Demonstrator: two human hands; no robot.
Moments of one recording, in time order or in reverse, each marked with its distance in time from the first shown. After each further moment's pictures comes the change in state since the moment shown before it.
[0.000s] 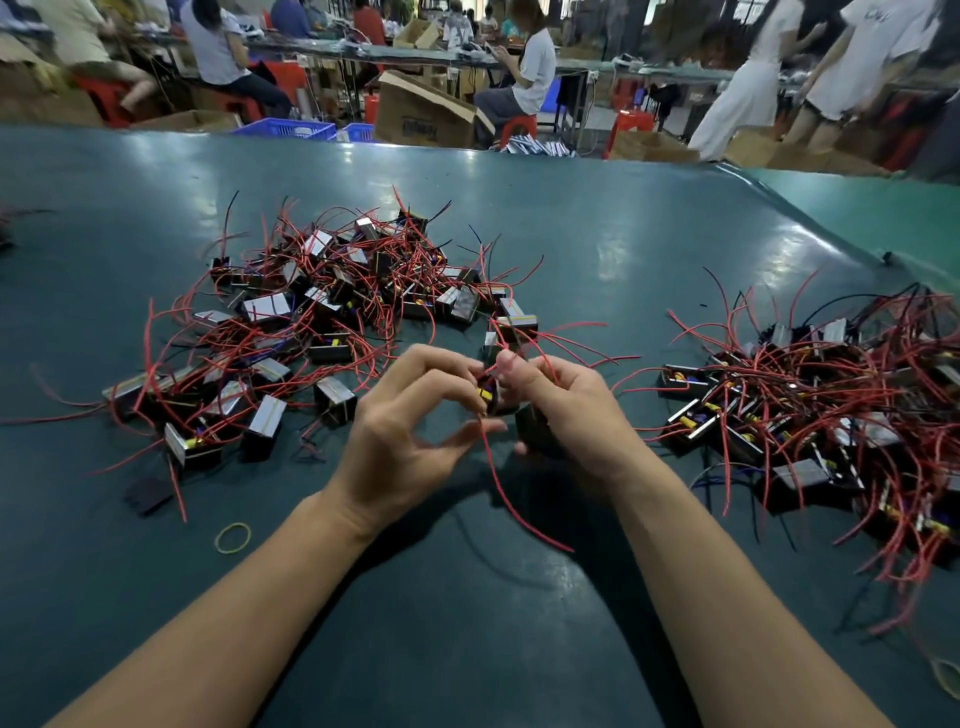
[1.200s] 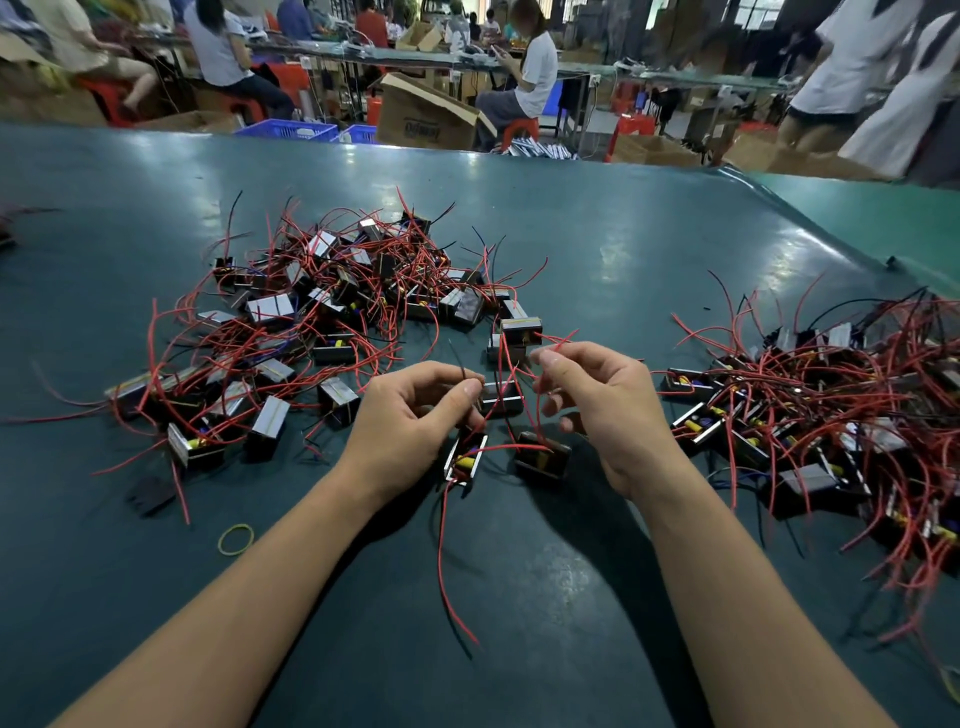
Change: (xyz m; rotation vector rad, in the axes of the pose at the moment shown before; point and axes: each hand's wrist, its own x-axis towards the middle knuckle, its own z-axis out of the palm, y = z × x) left_hand 0.001 -0.004 0.002 -0.380 -0.059 -0.796; right_hand 0.008 0.002 -0.021 -0.096 0.175 -0.177
